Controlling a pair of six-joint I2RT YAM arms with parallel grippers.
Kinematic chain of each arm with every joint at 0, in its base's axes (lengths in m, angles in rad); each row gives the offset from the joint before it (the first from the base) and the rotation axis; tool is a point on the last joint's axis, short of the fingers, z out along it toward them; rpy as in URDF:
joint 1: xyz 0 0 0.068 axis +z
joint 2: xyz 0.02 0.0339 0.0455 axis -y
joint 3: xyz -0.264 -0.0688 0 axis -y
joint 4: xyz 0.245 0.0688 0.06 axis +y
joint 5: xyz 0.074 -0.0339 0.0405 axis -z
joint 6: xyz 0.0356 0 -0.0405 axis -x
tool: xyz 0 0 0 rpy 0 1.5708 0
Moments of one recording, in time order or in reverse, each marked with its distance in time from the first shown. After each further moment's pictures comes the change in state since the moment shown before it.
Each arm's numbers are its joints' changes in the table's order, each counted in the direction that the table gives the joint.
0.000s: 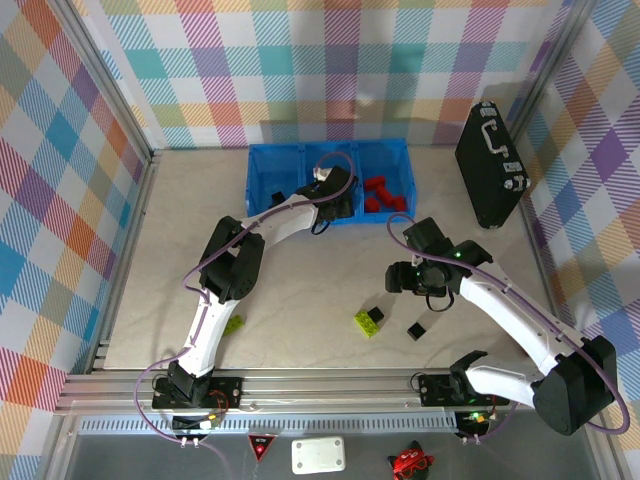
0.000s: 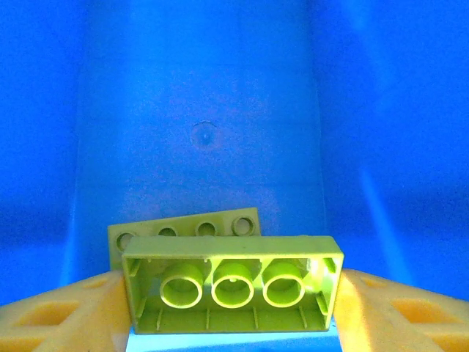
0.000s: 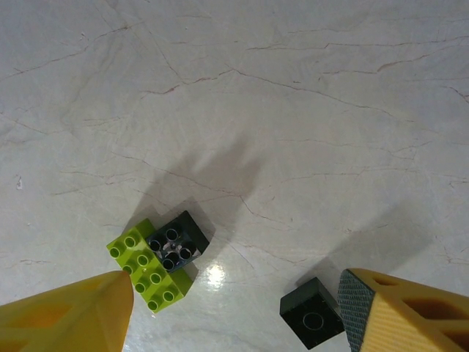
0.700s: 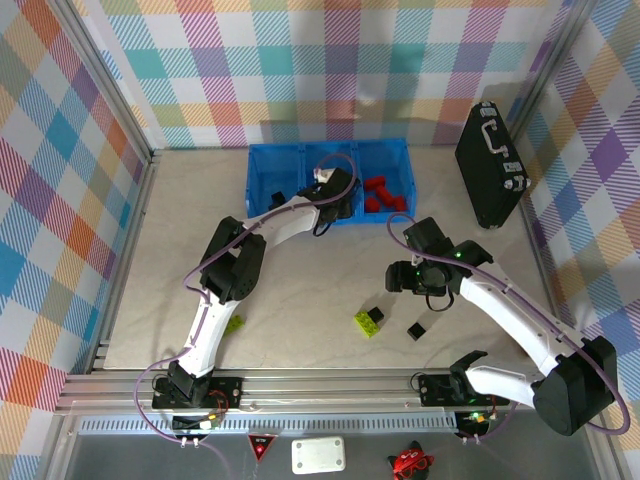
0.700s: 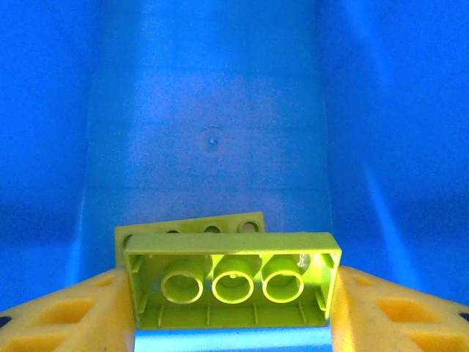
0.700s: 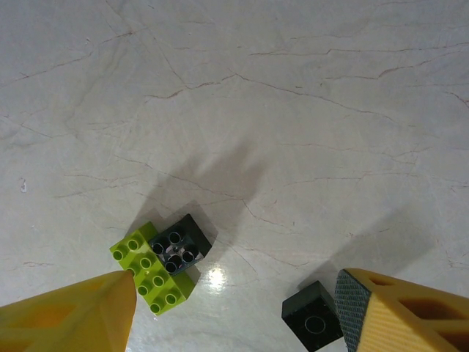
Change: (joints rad) left arm -0.007 -0.001 -0.010 -0.018 -0.047 0.008; right arm 0.000 0.002 0.000 -0.009 0.000 -0.001
